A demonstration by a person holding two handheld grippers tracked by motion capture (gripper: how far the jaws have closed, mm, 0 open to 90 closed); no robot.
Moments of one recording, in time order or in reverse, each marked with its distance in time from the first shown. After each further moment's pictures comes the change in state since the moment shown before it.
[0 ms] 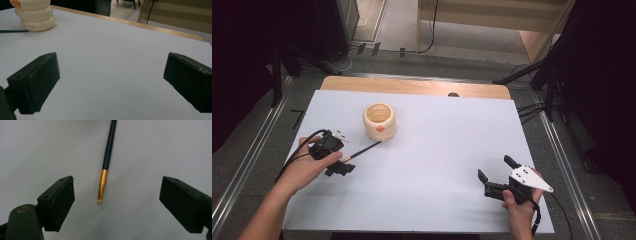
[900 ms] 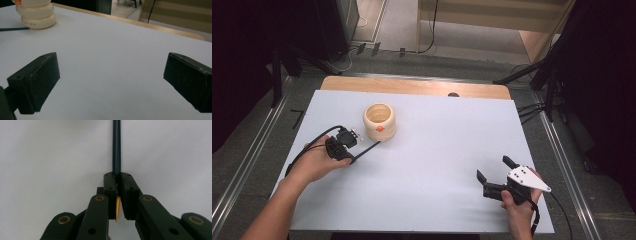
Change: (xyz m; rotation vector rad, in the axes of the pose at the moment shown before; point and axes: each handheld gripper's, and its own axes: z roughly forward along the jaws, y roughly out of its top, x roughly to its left) left arm 0.002 0.029 0.023 0.156 -0.025 0.062; right arm 0.003 -0.001 0.002 0.009 0.003 -0.009
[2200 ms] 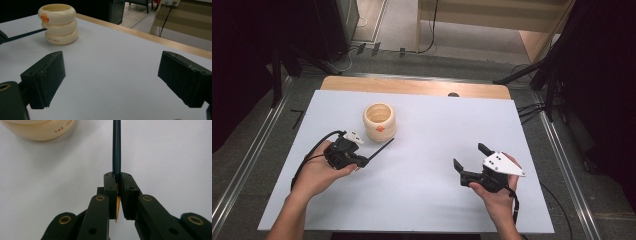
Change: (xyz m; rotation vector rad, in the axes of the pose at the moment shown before) left arm -0.037 -0.011 -0.031 -0.309 -0.138 0.037; right arm 0.049 0.047 0.032 -0.012 0.079 -0.052
